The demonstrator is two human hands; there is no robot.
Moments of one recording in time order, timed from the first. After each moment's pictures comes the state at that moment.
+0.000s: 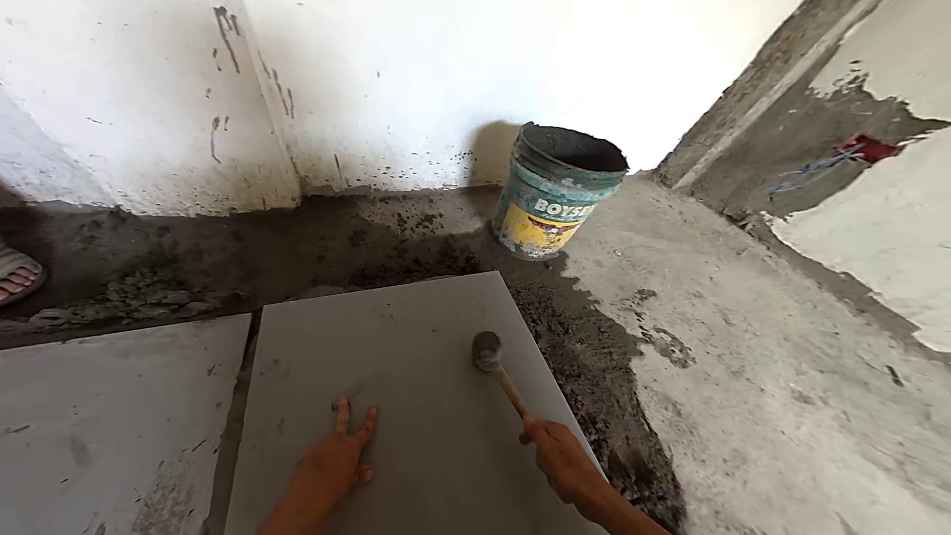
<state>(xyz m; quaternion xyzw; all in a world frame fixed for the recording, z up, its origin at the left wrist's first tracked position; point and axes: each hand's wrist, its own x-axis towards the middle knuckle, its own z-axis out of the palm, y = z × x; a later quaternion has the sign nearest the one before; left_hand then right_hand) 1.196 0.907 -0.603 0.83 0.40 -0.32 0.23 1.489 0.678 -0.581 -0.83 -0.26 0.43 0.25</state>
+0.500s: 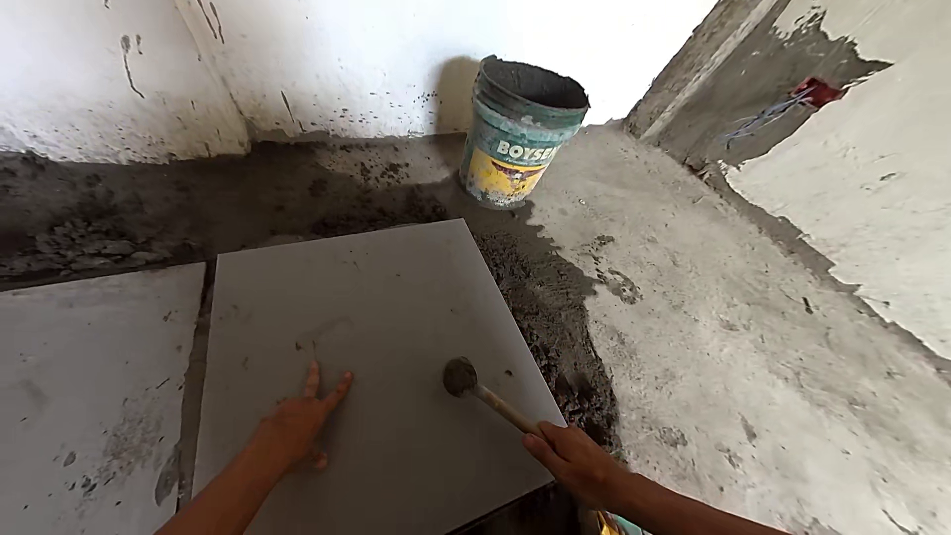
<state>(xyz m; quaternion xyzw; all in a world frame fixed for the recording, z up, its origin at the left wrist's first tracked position) 1.170 0.867 -0.598 0.85 0.34 -0.35 0.18 1.500 0.548 -0.572 -0.78 -0.47 0.42 0.04</state>
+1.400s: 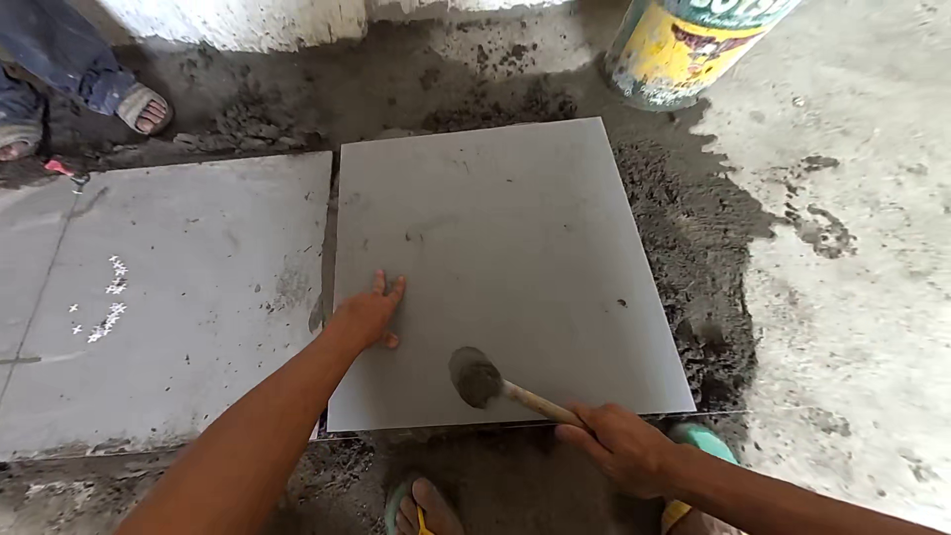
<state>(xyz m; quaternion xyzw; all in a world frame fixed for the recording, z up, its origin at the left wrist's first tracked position) 1.107 0.861 -0.593 0.84 0.41 -0.32 0.15 1.406 0.563 -0.566 -0.63 -0.60 0.50 -0.08</state>
